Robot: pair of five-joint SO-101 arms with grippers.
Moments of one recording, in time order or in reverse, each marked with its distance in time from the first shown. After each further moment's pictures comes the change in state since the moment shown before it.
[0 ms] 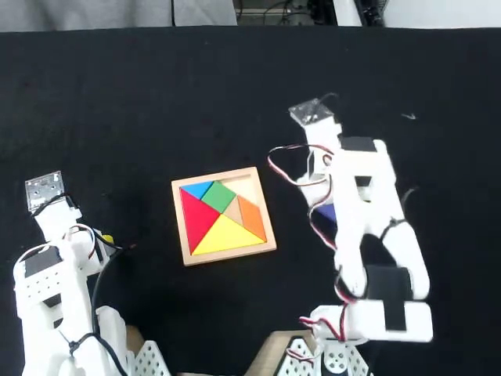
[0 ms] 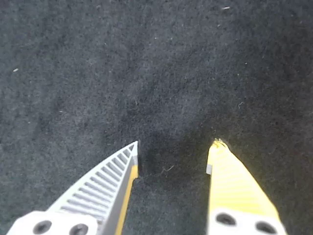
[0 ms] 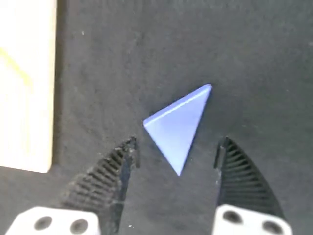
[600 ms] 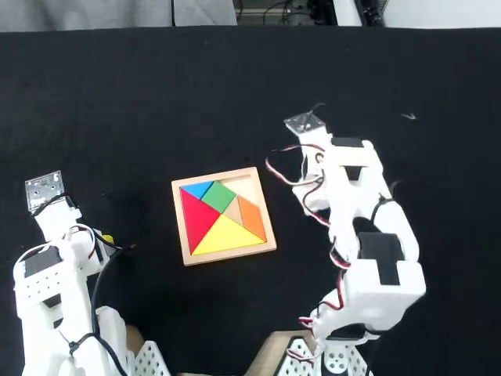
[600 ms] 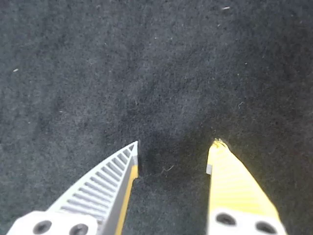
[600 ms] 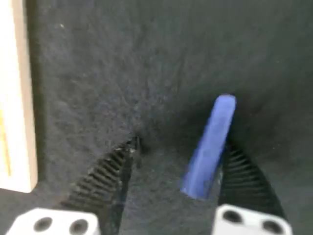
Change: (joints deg) left arm 0.0 0.0 0.0 0.0 0.0; right arm 0.5 14.9 -2.9 -3.2 1.6
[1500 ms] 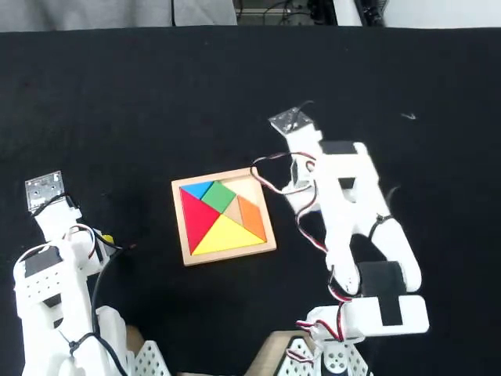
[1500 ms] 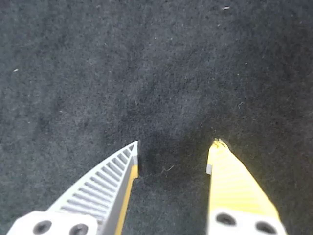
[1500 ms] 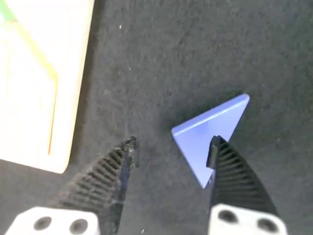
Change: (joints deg) left arm 0.0 0.0 0.0 0.0 0.0; right arm -4.7 -12.2 5.3 1.0 -1.4
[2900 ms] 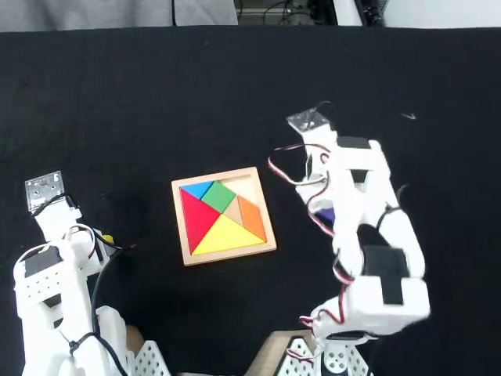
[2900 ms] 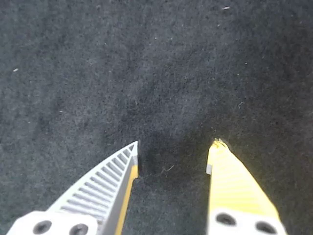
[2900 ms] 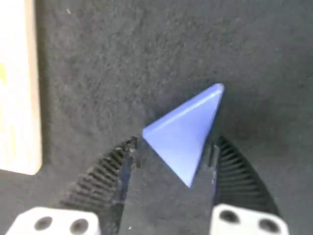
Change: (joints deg) left arm 0.0 0.0 0.0 0.0 0.0; right arm 5.3 4.0 -3.8 2.2 1.8
